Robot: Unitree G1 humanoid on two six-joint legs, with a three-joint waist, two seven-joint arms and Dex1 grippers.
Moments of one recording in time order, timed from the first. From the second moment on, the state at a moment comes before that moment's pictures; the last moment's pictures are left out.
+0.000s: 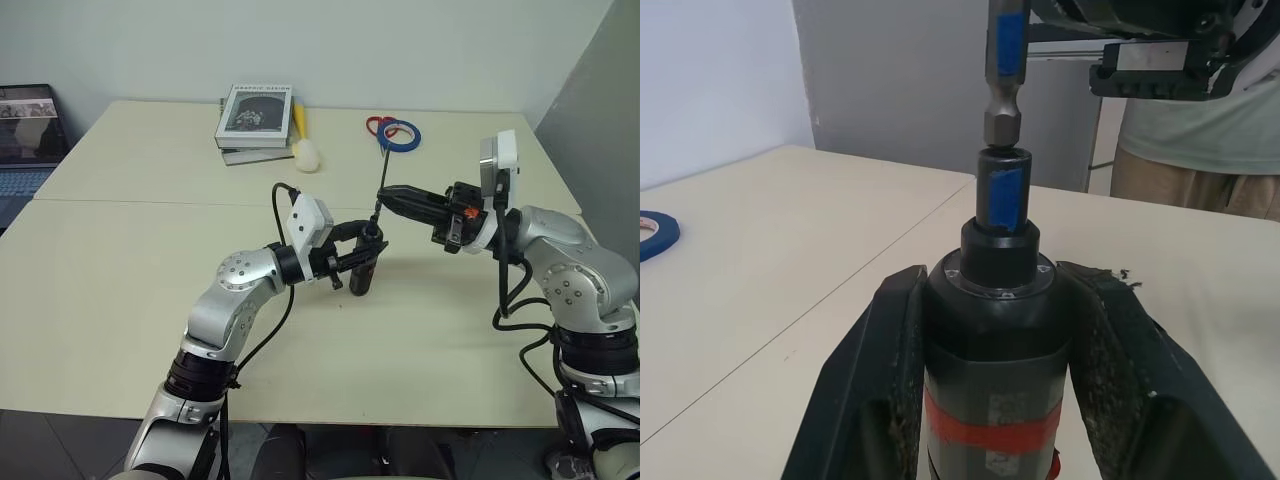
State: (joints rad) left arm -0.49 0.33 -0.16 -0.16 -0.40 0.37 -0.80; right arm -0.61 -0.54 -0.04 -0.28 0.75 0.65 0.85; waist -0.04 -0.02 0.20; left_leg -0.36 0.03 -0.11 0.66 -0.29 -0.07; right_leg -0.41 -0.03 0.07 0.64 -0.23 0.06
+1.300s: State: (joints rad) left arm -0.49 0.33 -0.17 -0.16 -0.40 0.37 -0.80; right arm -0.61 -0.53 -0.03 -0.29 0.73 0.63 0.85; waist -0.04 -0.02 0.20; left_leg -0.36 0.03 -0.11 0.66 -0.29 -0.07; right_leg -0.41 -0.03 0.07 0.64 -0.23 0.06
